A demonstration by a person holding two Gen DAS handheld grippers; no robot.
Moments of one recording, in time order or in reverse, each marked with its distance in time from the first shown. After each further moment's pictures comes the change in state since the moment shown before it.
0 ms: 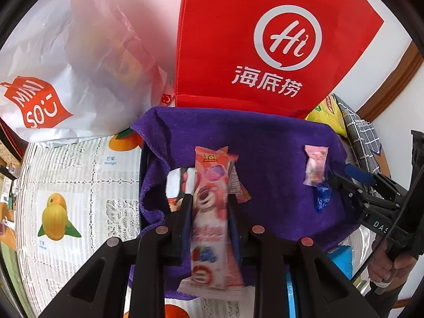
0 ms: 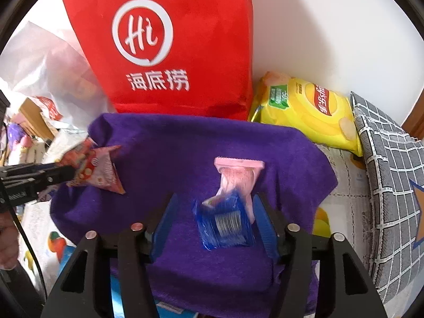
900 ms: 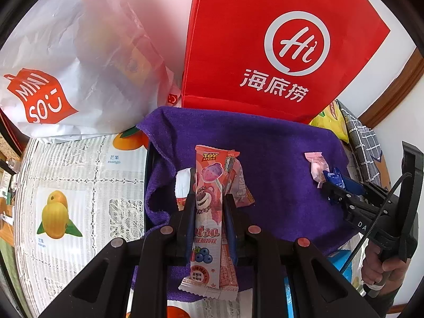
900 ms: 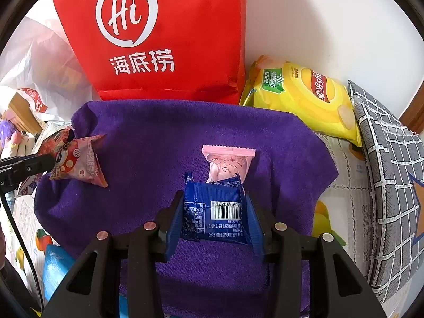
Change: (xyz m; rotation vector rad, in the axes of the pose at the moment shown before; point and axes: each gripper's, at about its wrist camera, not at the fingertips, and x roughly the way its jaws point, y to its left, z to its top) left arm -0.001 0.004 0.000 -0.035 -0.010 0.005; right arm 0.026 -0.003 -0.007 0.004 0.068 -0.055
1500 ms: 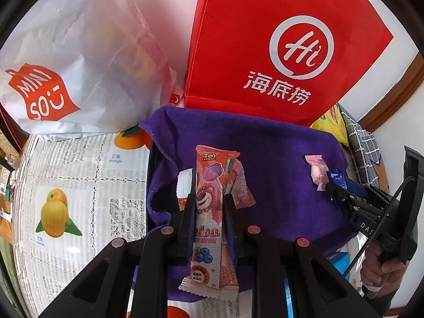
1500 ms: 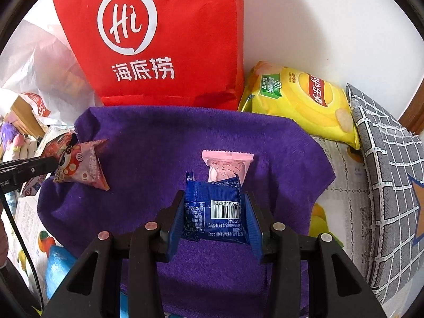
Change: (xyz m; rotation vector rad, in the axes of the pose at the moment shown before) left arm -0.001 0.003 0.001 -0.022 -0.002 -0.004; right arm -0.007 -0.003 -0.001 0.005 -0.022 0.005
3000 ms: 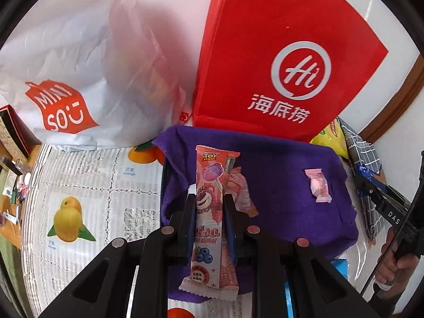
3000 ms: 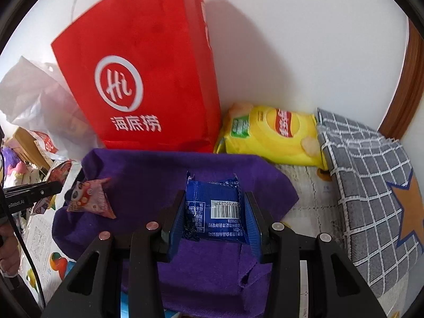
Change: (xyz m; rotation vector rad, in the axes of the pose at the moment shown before) left arm -0.019 0.004 0.004 -0.021 -0.073 0.021; right arm -0.047 -0.028 0.005 0.083 -0.146 -0.013
